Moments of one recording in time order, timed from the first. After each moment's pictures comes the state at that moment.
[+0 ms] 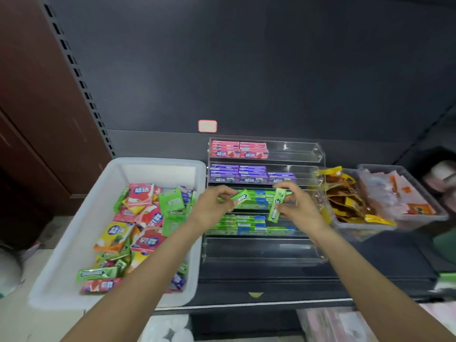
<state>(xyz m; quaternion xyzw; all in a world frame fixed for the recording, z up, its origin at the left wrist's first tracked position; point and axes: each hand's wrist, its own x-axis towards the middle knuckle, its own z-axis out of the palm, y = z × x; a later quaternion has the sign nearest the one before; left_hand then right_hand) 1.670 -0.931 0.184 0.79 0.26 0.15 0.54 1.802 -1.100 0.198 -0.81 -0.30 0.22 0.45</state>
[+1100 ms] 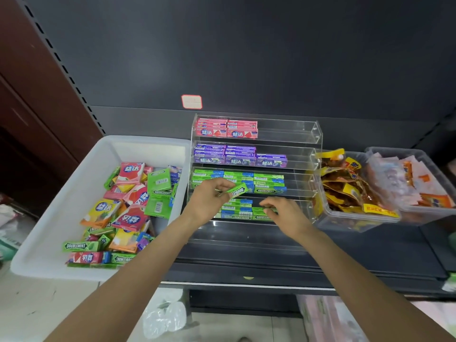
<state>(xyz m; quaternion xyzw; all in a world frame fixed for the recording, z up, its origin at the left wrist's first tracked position) 1.695 -0.975 0.164 0.80 0.30 0.13 0.51 1.847 -1.124 0.123 -0.84 -0.47 0.17 0.19</state>
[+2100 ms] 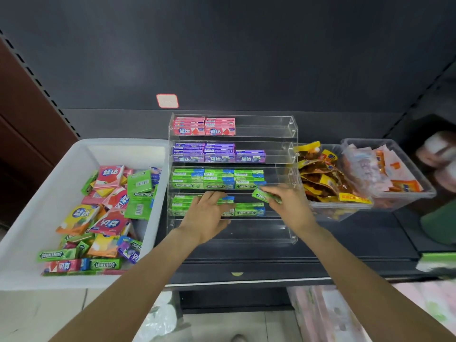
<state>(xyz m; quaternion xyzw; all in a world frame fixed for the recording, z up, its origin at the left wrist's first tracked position) 1.704 -1.007 0.134 0.98 0.15 -0.07 0.06 1.860 -1.162 0.139 -0.85 -0.43 0.07 0.28</state>
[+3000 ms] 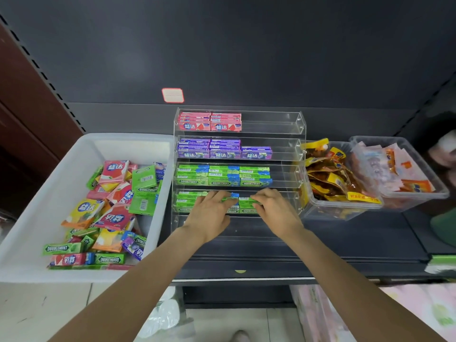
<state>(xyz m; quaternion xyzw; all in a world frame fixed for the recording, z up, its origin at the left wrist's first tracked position) 1.703 -1.008 0.126 0.98 0.17 -0.06 0.10 1.838 -1.137 0.118 -0.86 -0.49 0.08 0.13</state>
